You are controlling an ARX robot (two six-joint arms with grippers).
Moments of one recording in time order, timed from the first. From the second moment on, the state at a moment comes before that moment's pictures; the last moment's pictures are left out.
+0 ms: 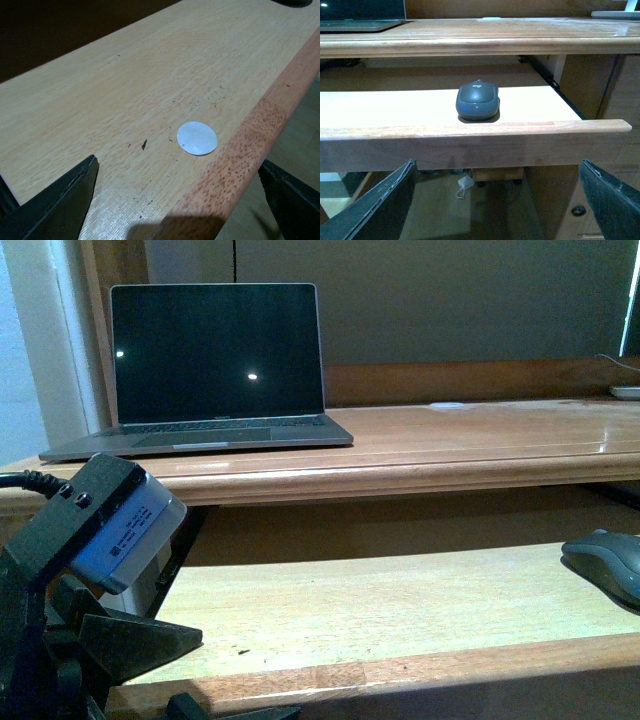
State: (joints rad) left arm -0.35 1.39 0.53 0.44 0.44 0.16; right arm 0.00 0.00 0.02 0.00 0.00 0.00
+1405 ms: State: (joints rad) left arm 0.00 0.37 0.01 0.37 0.00 0.01; right arm 0.17 1.52 0.96 -0.03 0.35 -0.08
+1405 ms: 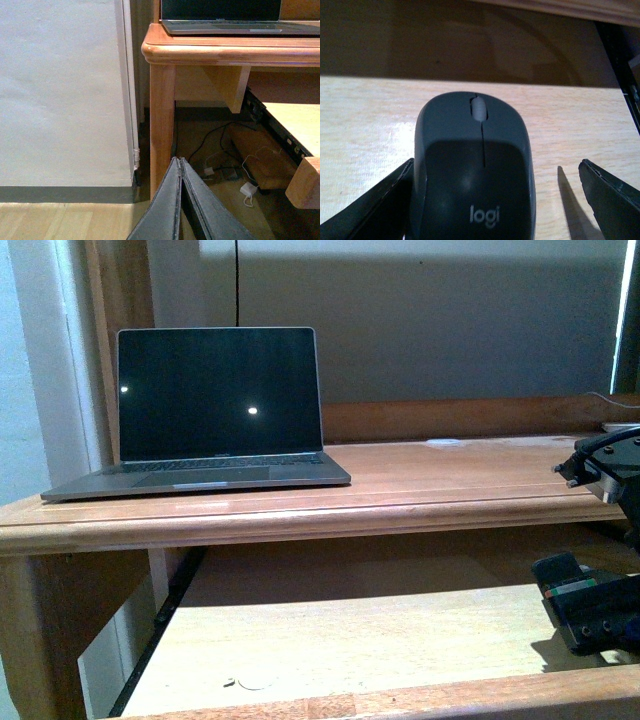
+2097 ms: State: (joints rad) left arm 0.00 0.04 0.01 0.01 0.00 0.01; right arm 0.33 1.55 1.41 -0.26 0.37 0.06
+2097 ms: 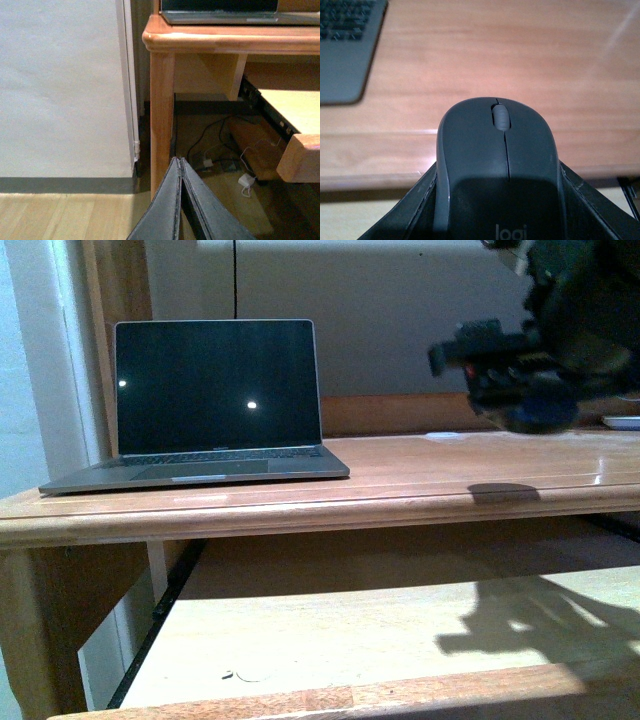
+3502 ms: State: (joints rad) left arm 0.00 0.01 0.01 0.00 0.00 0.01; right arm -0.10 1.07 0.66 0.14 -0.08 0.00
